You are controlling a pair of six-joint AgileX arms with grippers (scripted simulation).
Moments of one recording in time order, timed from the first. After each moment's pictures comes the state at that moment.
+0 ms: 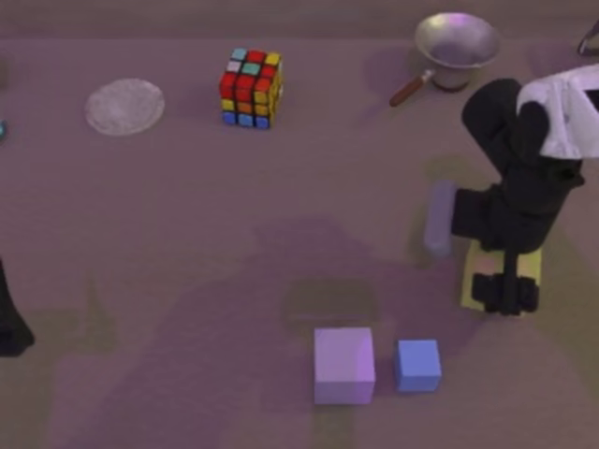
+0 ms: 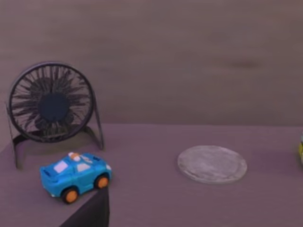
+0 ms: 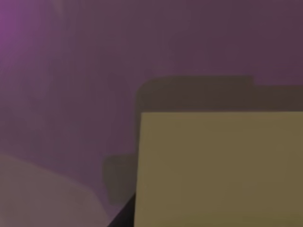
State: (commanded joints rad) left arm 0.02 0.00 0.00 0.00 0.00 0.00; right arm 0.34 2.09 1.33 -0.81 0.00 -0.97
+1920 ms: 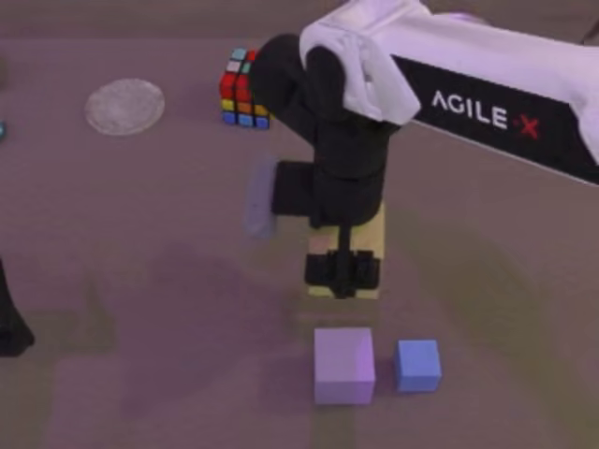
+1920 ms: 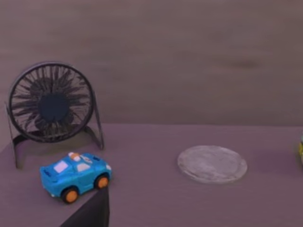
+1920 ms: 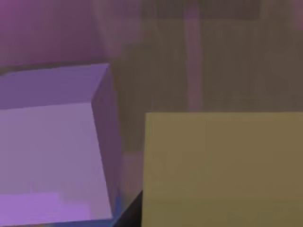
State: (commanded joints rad) left arm 0.02 0.00 0.00 0.00 0.00 0.00; right arm 0.73 2.25 1.93 -1.27 0.00 -0.74
